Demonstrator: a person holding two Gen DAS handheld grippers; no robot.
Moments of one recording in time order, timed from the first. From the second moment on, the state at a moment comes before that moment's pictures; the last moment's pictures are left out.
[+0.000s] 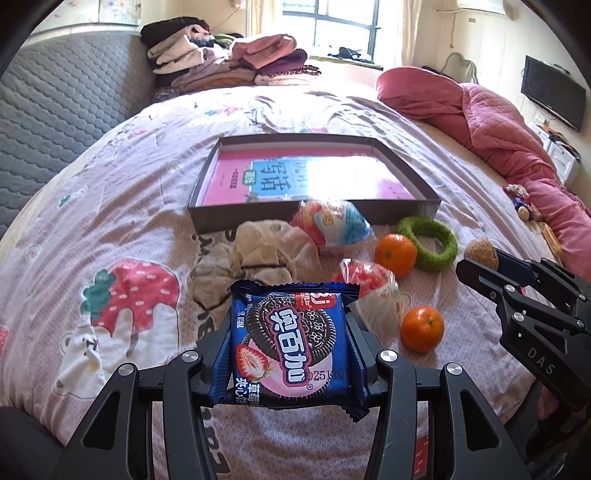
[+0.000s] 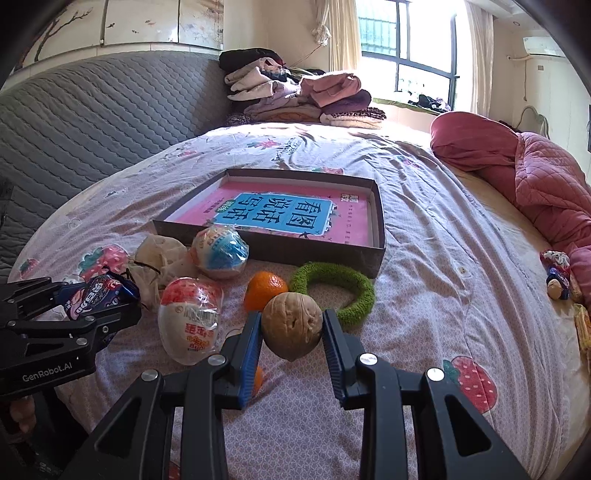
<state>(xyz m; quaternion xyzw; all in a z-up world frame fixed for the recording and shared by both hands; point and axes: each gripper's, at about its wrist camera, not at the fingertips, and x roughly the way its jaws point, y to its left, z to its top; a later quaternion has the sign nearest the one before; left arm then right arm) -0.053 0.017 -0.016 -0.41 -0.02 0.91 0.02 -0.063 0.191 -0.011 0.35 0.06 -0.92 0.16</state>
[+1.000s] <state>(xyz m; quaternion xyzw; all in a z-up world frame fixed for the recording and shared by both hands) -0.161 -0.009 -0.001 -0.40 -0.02 0.92 0.01 -0.155 0.157 0.019 0.31 0.08 -0.93 0.16</state>
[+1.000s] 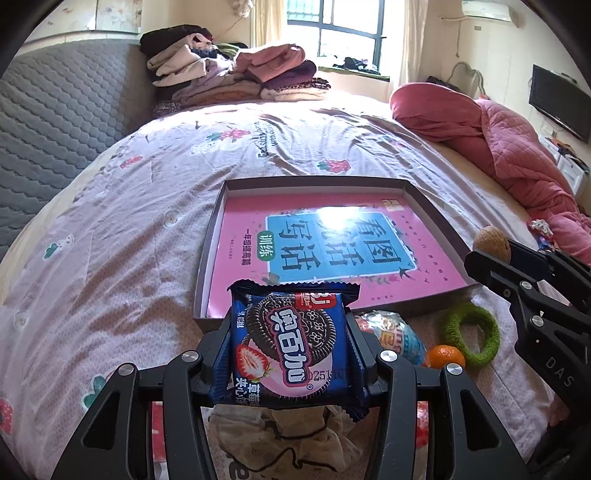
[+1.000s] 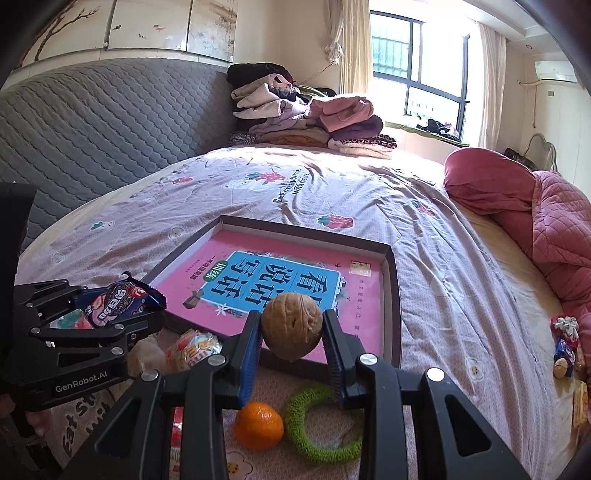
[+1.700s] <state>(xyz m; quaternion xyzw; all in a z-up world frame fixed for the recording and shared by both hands) -0.233 -0.015 -0.015 -0.41 -0.02 0.91 0.01 -0.218 0.157 0.000 0.34 0.09 -0.93 0.15</state>
